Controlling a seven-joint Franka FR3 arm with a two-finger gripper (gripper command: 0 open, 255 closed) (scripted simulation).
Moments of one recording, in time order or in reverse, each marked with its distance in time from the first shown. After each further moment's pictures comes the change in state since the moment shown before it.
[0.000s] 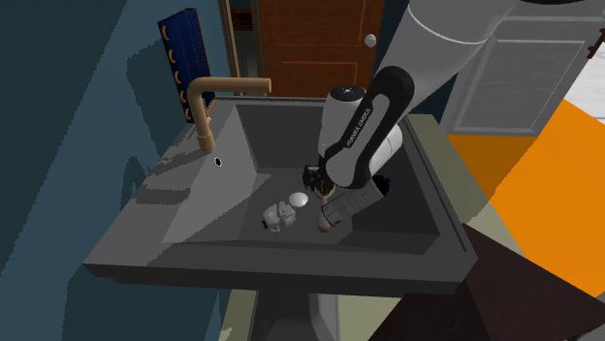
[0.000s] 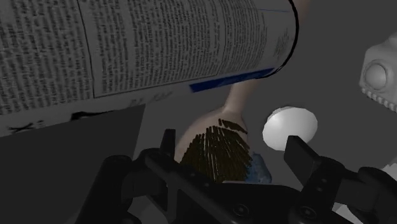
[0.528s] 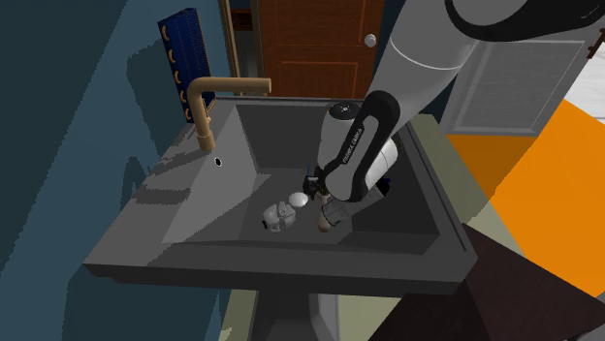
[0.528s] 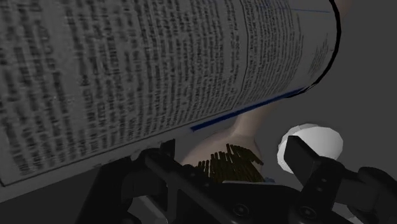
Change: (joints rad) arm 0.013 0.120 -0.020 0.062 -0.001 0.059 0.016
